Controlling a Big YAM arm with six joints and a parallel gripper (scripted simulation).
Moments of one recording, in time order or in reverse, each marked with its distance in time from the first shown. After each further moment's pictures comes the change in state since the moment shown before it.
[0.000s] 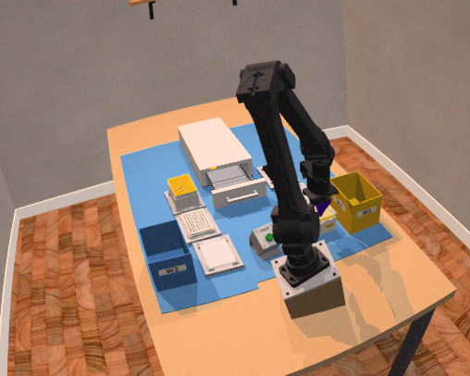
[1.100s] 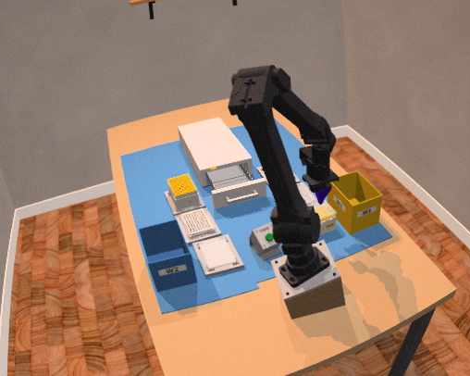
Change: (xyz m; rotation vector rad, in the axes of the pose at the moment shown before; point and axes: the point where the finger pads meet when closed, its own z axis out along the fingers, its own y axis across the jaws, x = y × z) arm 0.004 0.004 -0.051 -0.011 0.011 -0.001
